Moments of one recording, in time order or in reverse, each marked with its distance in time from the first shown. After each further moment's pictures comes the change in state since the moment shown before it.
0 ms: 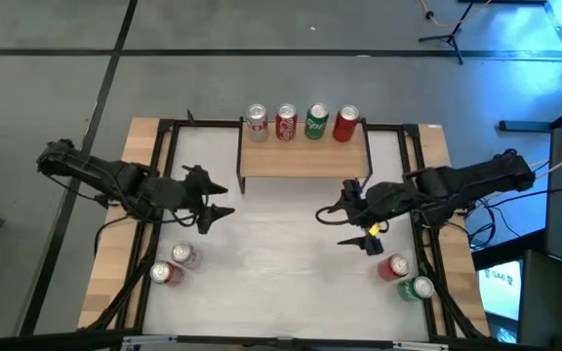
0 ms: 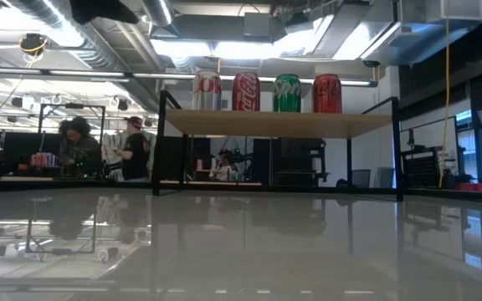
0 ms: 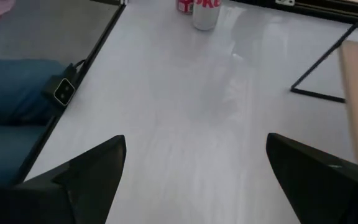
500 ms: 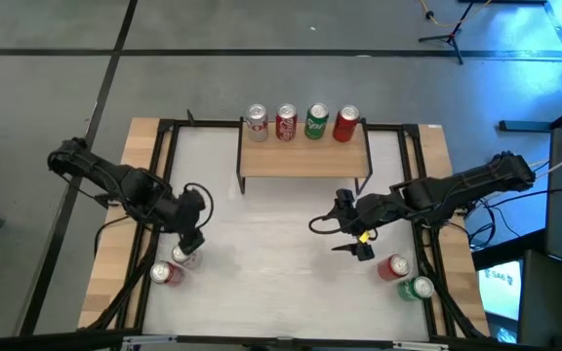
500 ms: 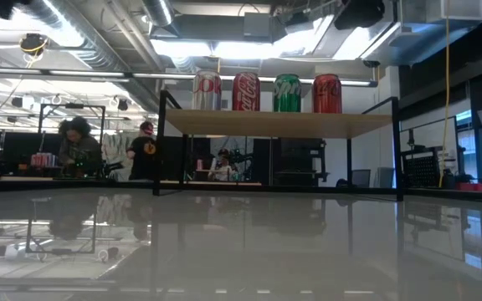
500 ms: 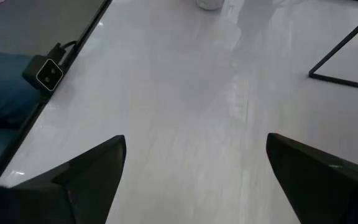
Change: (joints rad) left arm -0.120 0.225 0.291 -0.668 0.450 -0.508; right arm -0.001 0.003 -0.192 0.176 0.000 0.003
